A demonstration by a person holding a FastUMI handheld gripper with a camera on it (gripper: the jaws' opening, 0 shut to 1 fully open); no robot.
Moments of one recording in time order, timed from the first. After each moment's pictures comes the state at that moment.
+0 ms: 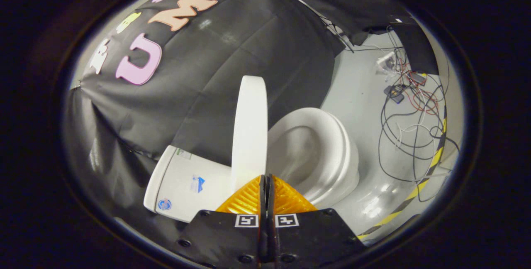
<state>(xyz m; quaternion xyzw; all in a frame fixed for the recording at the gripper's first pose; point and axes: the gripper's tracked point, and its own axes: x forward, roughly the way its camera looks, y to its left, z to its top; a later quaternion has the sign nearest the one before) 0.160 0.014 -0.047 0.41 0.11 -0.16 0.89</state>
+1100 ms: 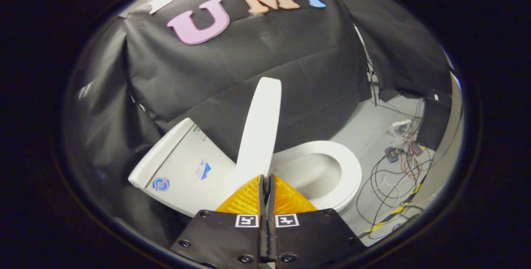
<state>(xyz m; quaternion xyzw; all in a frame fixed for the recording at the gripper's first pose) 0.184 0.102 0.042 0.18 0.13 -0.18 0.96</state>
